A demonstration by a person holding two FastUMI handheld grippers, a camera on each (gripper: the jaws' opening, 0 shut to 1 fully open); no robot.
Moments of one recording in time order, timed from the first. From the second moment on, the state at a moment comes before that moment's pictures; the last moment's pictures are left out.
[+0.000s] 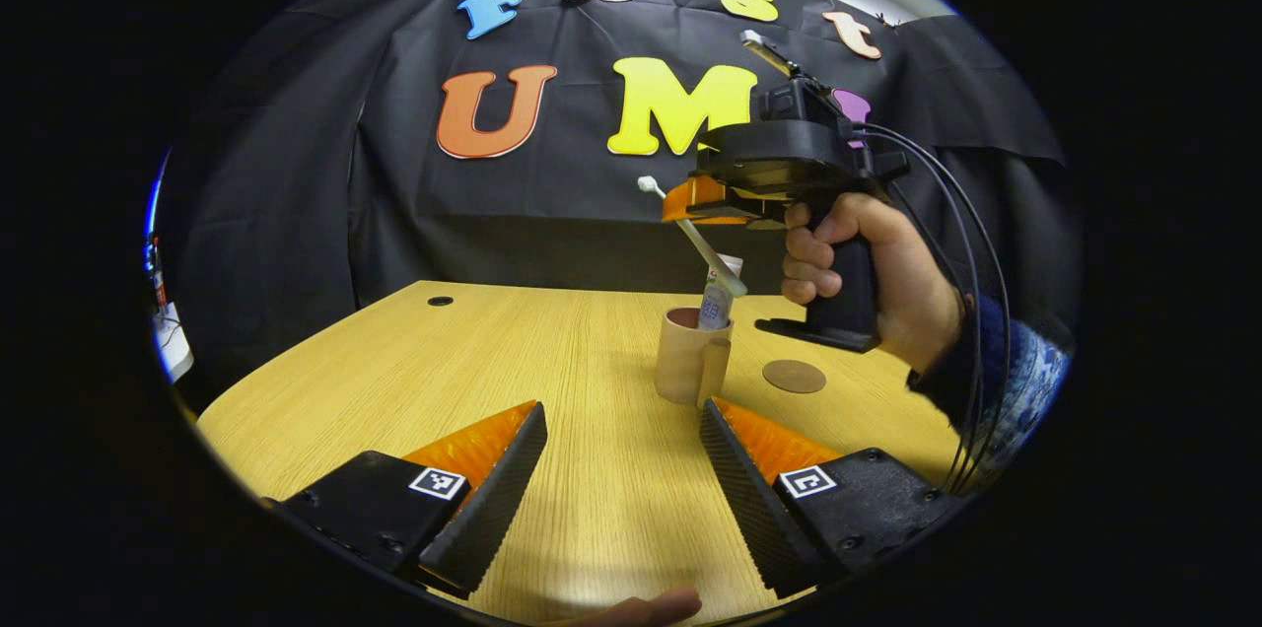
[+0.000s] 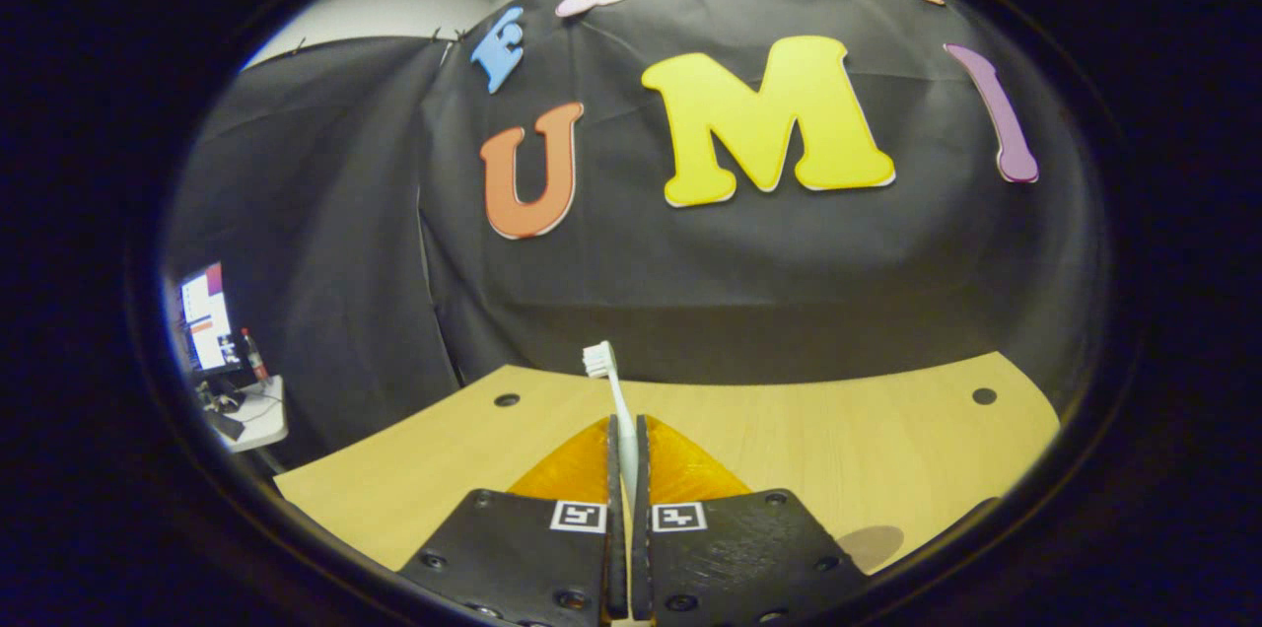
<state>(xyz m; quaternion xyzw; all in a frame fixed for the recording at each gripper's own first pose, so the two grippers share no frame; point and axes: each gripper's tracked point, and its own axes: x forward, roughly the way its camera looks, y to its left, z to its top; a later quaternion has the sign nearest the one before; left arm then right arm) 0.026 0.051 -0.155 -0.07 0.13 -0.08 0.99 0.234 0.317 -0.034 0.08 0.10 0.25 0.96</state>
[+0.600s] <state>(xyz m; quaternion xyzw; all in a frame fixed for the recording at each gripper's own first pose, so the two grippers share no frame) 0.029 0.062 -0.156 -0.08 0.13 -0.07 0.99 0.258 0.312 -0.051 0.11 0.07 0.23 0.96</state>
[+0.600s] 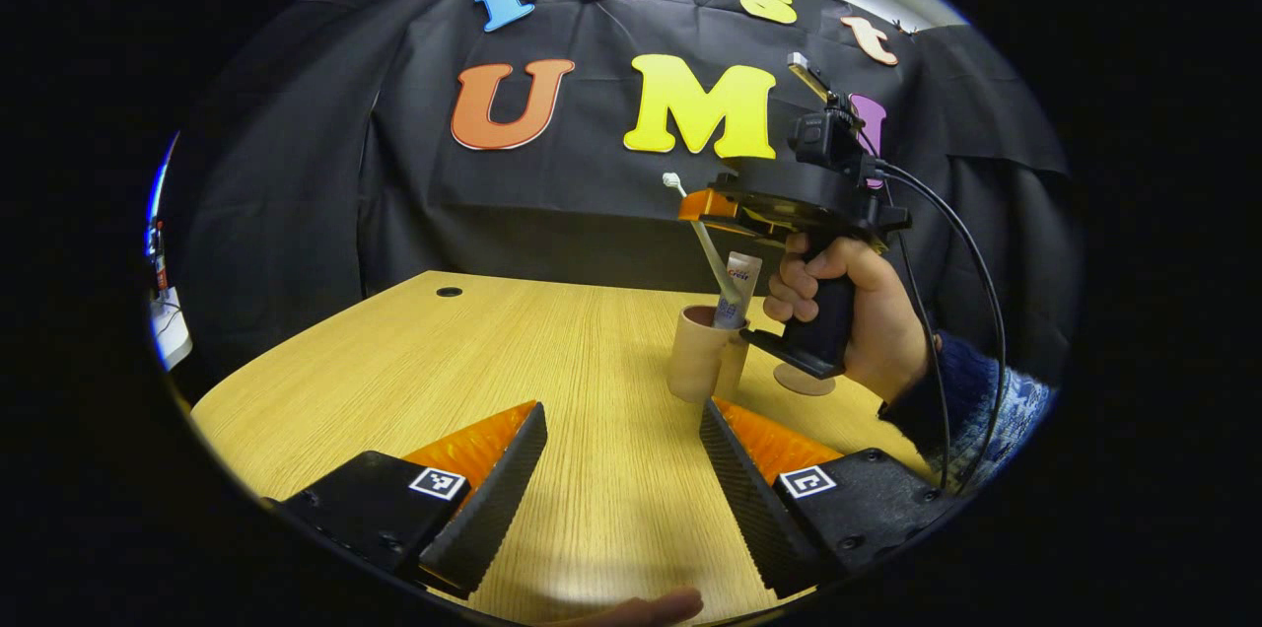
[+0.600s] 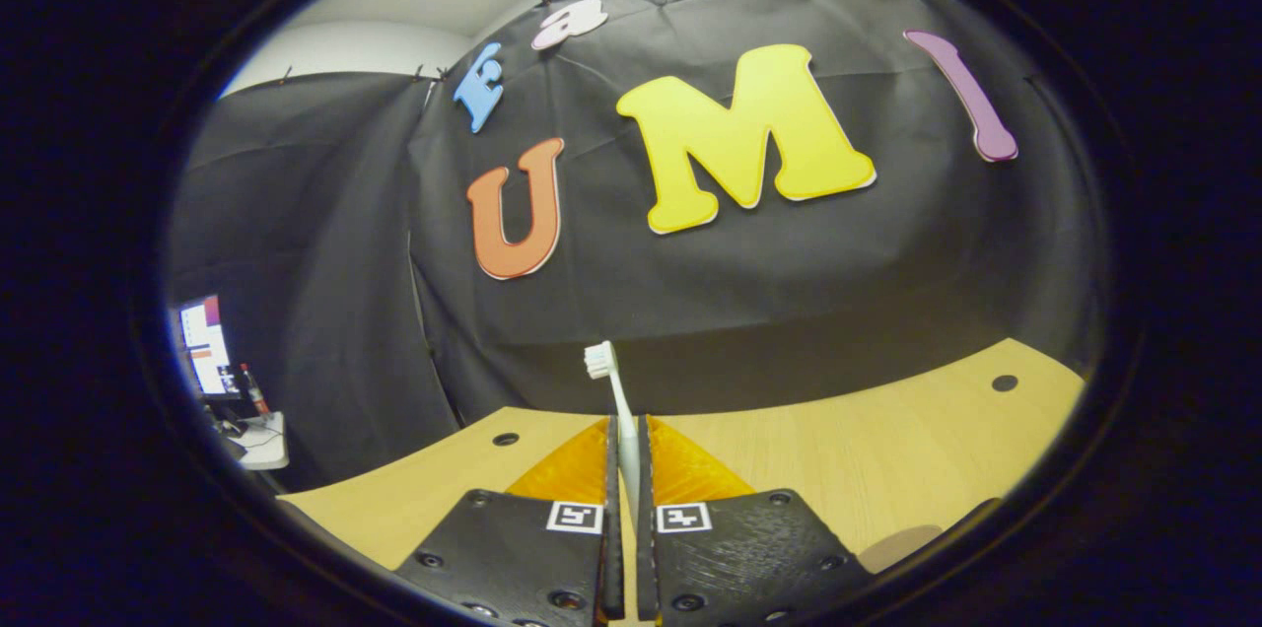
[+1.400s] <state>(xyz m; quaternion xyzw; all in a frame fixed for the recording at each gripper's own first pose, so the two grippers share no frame) 0.028 0.057 -0.160 -0.09 0.14 -0.07 0.98 0.257 0.307 -0.070 0.10 0.07 0.22 0.97</state>
